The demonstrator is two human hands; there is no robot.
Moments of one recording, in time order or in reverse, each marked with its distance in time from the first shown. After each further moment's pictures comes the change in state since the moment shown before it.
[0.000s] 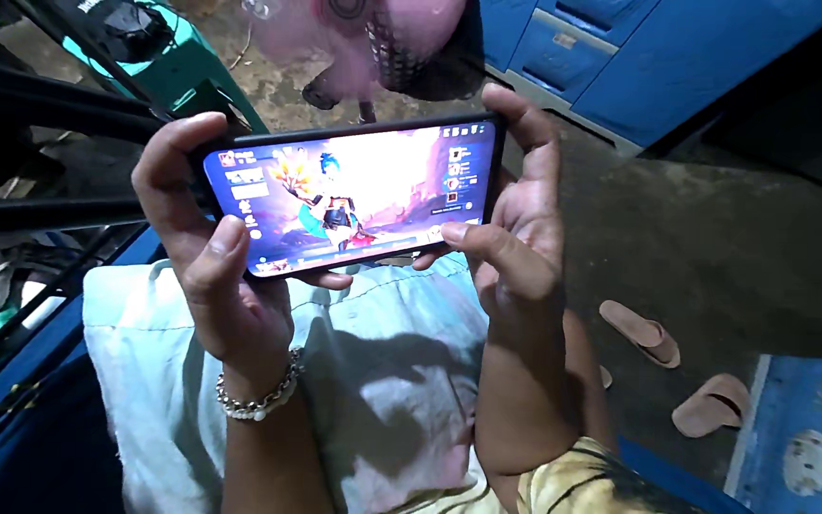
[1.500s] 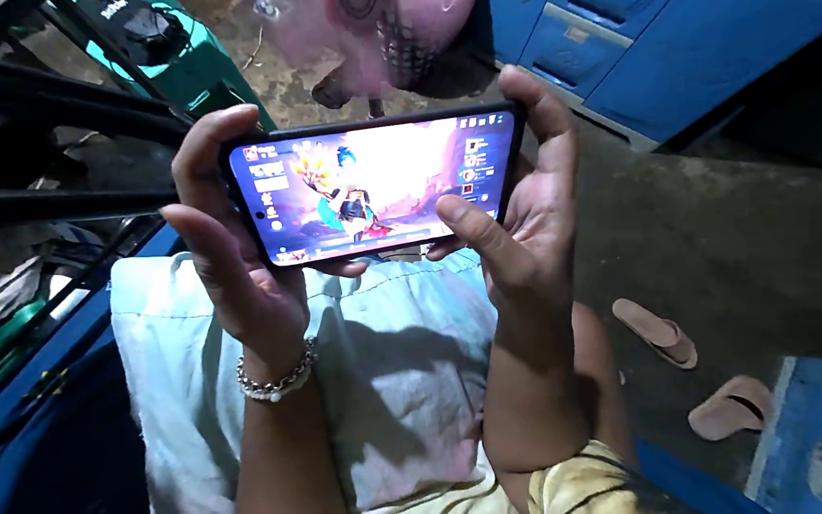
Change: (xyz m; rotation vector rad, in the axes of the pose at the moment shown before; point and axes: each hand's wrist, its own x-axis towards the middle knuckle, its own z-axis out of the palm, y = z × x) left_hand -0.002 0.002 0.005 0.018 -0.062 0.016; right_hand -0.002 -0.001 0.006 -0.136 0.021 -0.096
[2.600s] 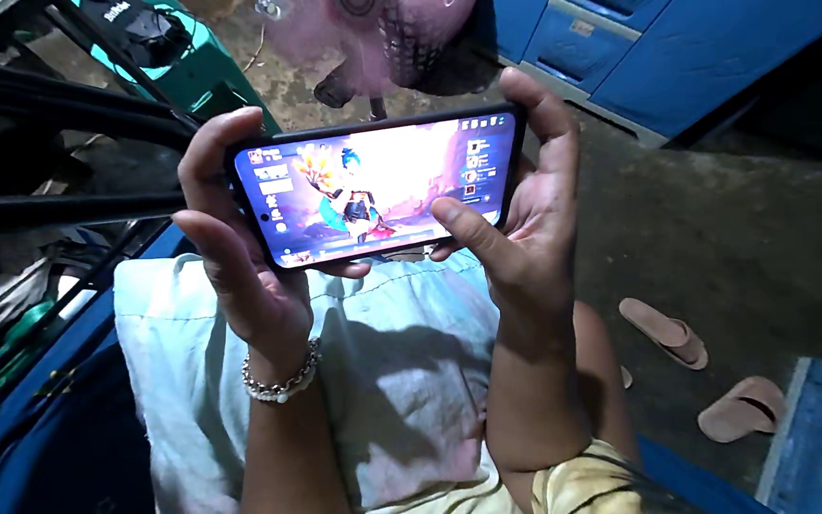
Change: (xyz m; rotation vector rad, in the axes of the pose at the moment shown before) left_hand 0.000 -0.002 0.002 0.029 -0.003 -0.006; right_hand 0.002 0.004 -0.001 -0.032 0.029 0.001
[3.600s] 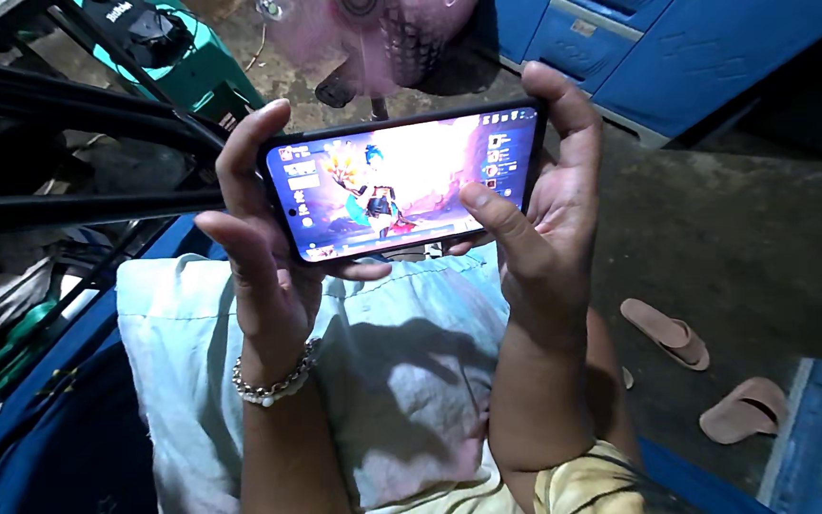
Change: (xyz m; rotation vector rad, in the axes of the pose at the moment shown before) left_hand -0.001 0.004 -0.002 -0.223 -0.140 -0.199; right_hand 0.000 -0.003 -0.010 -0.082 0.032 0.002
